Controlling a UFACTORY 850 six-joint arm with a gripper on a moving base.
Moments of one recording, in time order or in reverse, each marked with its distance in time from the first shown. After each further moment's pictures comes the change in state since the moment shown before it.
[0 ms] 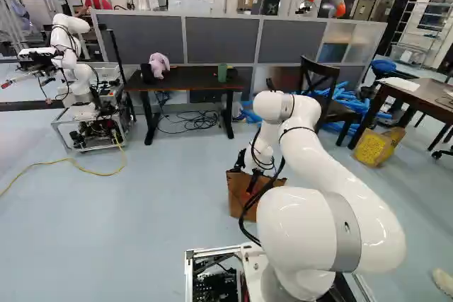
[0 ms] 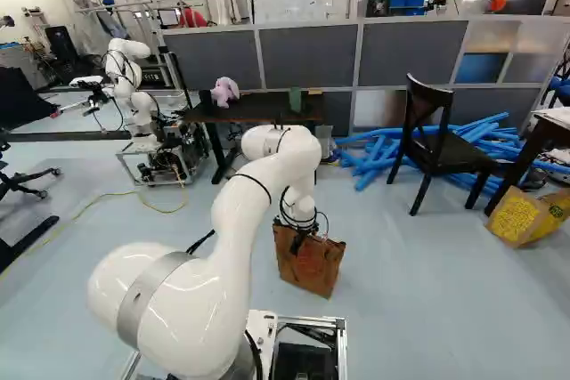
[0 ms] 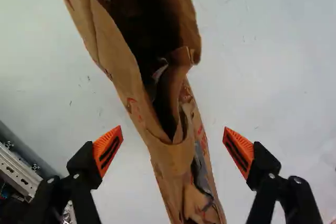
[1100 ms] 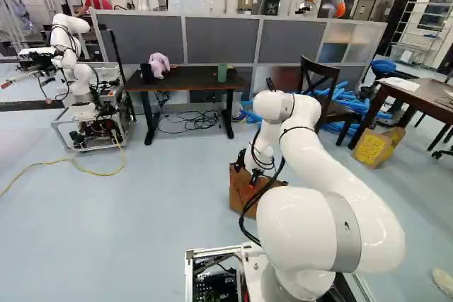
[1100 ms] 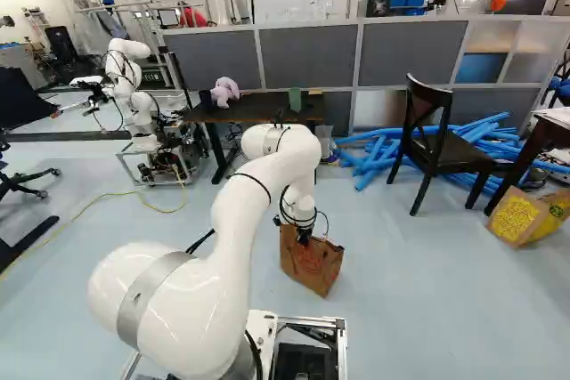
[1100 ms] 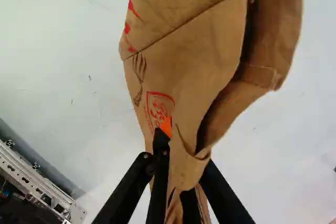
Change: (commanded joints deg) arm 0.1 2.5 2.4 0.0 0.0 0.0
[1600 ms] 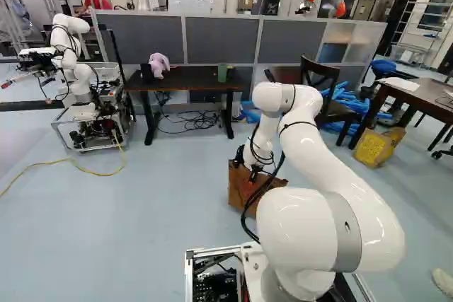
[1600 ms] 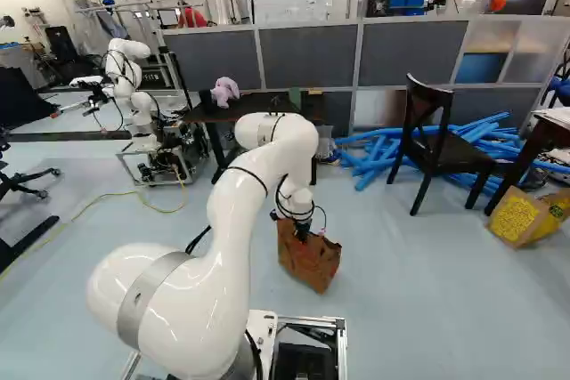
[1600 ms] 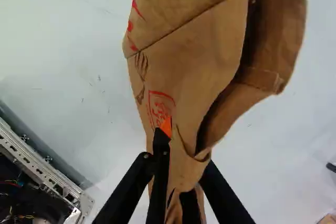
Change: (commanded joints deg) arm 1.5 5.5 5.3 1.5 -1.0 0.0
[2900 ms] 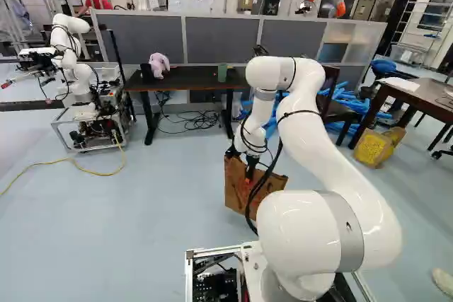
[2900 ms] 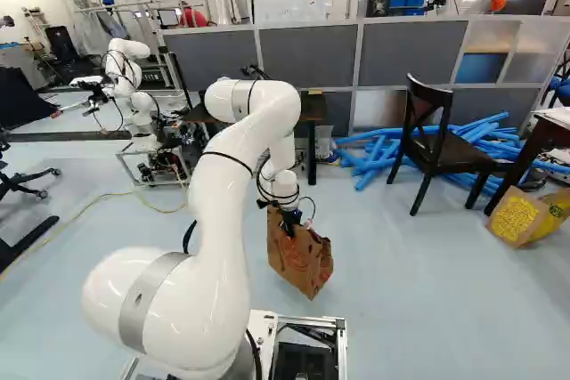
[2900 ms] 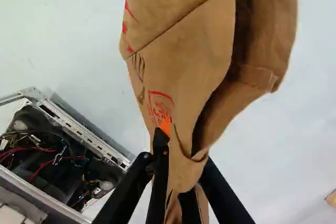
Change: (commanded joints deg) arm 5.6 14.9 14.2 14.0 -8.1 0.0
